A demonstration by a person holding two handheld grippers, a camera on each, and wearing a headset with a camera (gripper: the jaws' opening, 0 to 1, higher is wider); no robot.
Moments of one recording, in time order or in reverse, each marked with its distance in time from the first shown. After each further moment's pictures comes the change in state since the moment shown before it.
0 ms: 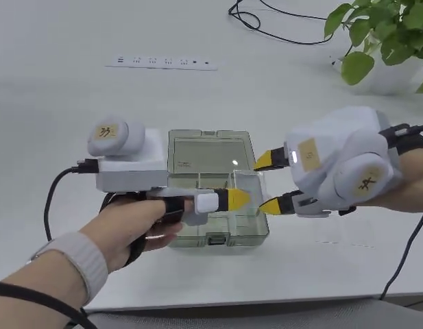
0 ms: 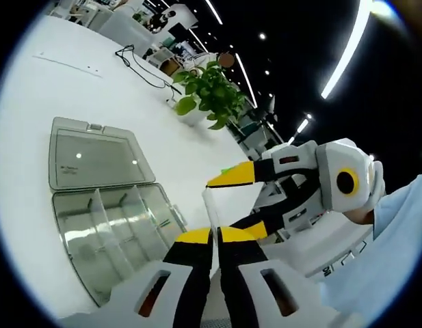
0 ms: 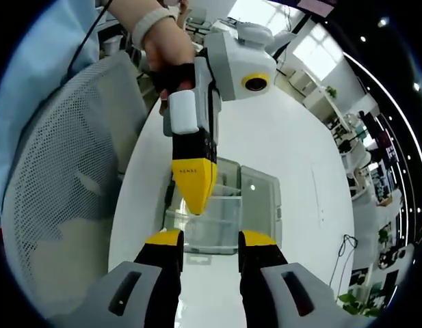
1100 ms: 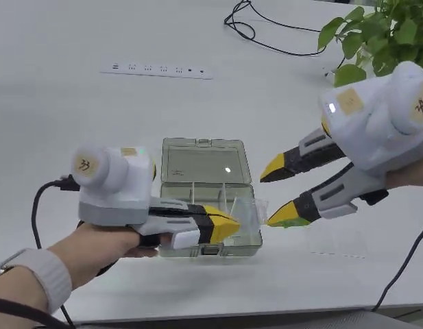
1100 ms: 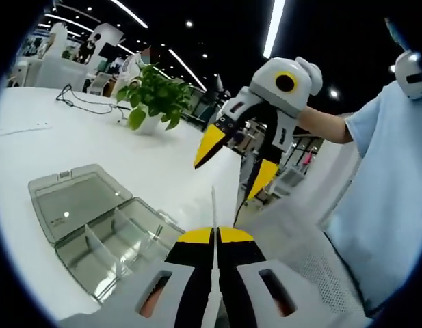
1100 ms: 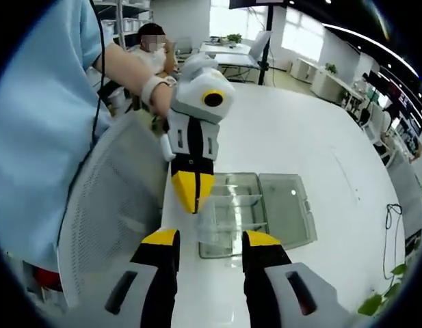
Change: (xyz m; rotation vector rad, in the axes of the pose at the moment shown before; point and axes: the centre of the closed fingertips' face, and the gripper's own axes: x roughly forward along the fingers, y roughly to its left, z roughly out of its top) left arm -0.012 -0.011 -0.020 0.481 0.068 -0.176; right arm -0.034 0.005 0.012 0.303 -0.163 0.266
